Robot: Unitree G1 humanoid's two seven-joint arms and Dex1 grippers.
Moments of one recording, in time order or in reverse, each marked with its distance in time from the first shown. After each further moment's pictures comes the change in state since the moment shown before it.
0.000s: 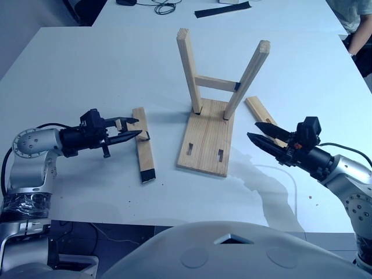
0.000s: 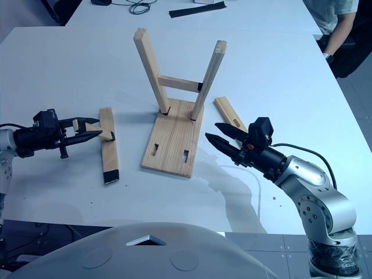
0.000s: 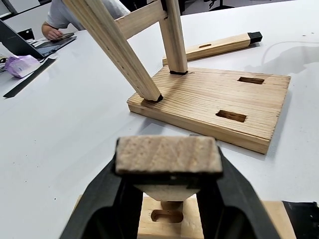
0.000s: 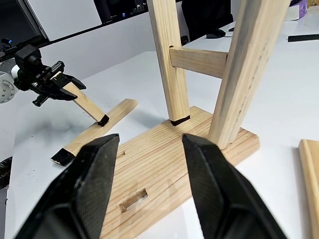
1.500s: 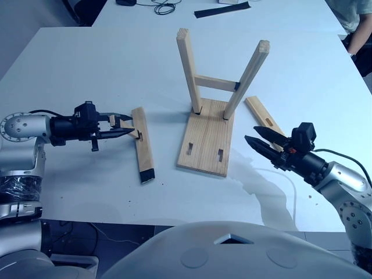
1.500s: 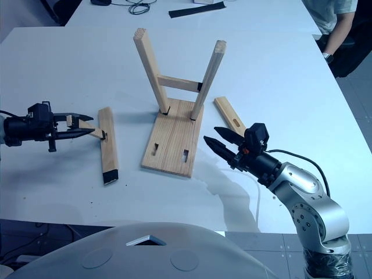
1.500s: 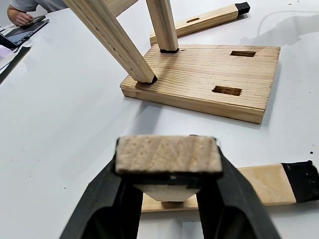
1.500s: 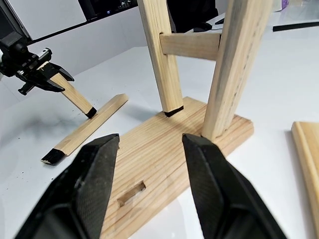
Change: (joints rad) left arm -0.149 0.074 -0.040 0.156 0.064 -0.038 -0.152; right arm 0.048 0.039 0.030 -0.042 -0.041 -0.018 -0.076
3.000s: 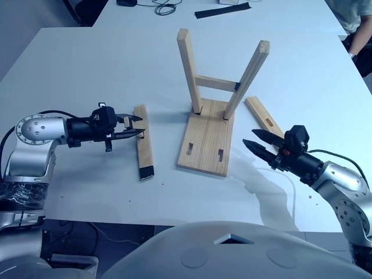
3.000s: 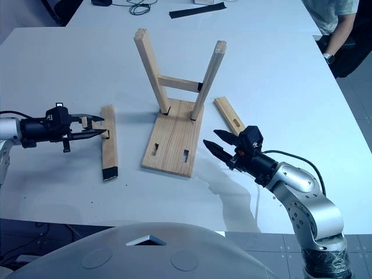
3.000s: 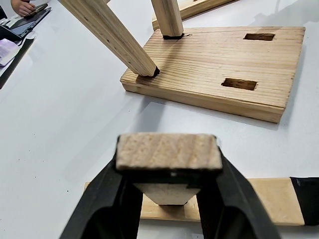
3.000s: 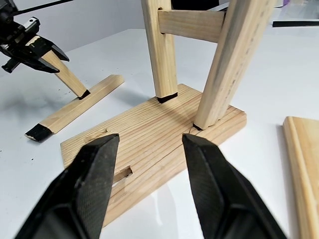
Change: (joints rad) left arm 0.091 0.000 -0.055 -0.245 0.078 0.124 0.206; right arm -0.008 -0.035 0.051 0.029 -0.139 -0.035 0.038
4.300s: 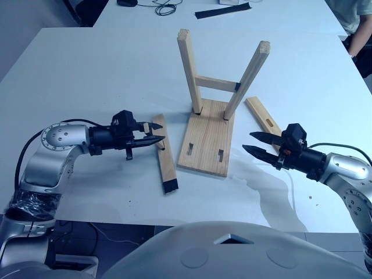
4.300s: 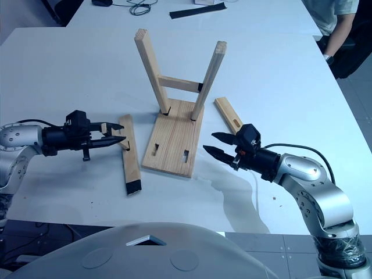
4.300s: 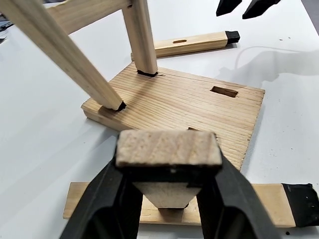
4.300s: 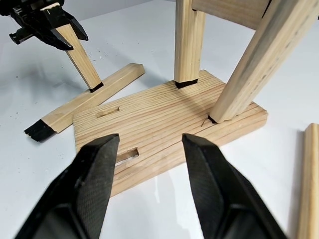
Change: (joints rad) left arm 0.040 -0.034 -0.096 -0.186 -0.135 0.221 0.098; right arm -0.072 -0.119 0.028 0.044 -0.019 0.017 0.110
